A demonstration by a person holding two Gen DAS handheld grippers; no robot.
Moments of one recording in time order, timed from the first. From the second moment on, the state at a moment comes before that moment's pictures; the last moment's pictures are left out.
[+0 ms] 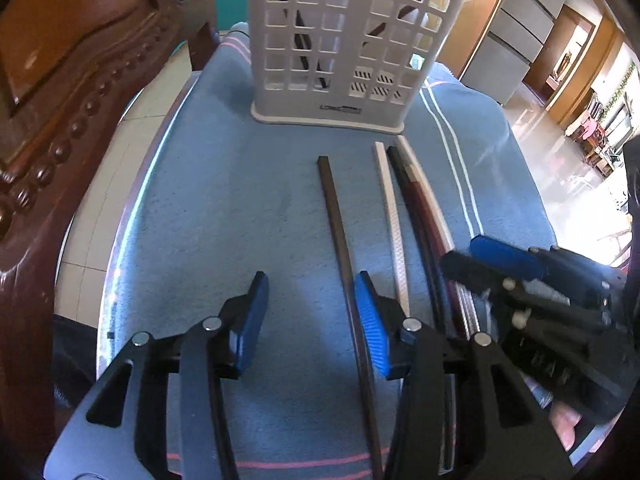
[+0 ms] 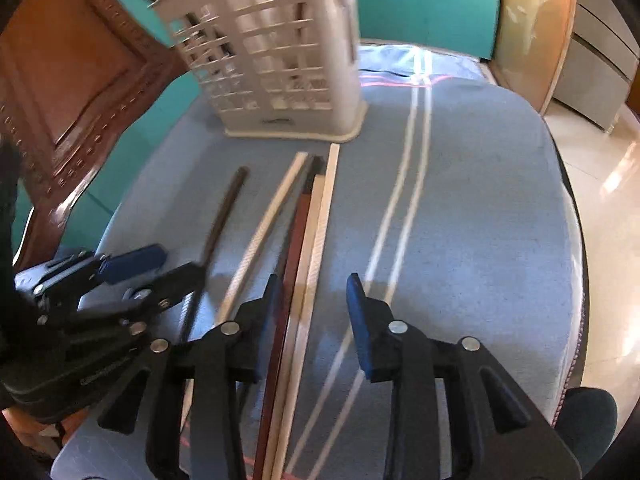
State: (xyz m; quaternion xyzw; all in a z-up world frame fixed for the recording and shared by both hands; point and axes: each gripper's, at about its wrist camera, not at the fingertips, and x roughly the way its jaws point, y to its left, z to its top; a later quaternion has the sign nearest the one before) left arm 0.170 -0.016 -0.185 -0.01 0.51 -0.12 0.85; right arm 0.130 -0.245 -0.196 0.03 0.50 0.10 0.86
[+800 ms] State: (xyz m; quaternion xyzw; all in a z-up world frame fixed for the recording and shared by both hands) left arm 0.165 -0.036 -0.194 0.02 0.50 -0.11 0.86; right arm 0.130 -0.264 -0.193 0.03 0.50 0.07 0.86
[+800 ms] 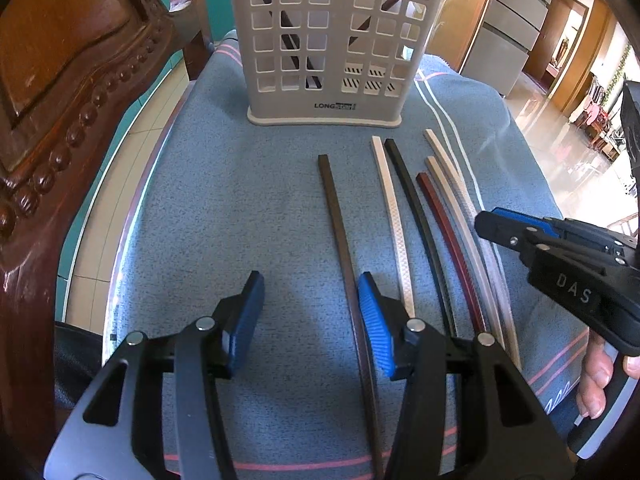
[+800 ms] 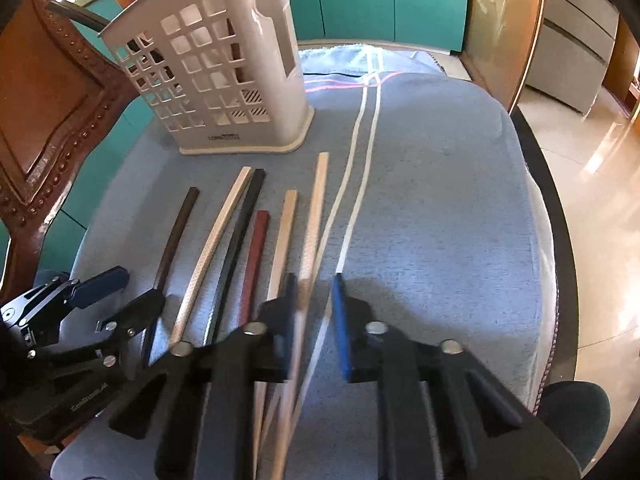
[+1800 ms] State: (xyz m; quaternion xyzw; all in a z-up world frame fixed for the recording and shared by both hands) left arm 0.164 -0.041 -0.194 0.04 0.49 -0.11 0.86; right arm 0.137 -0.293 -0.195 0.05 0.50 0.03 0.86
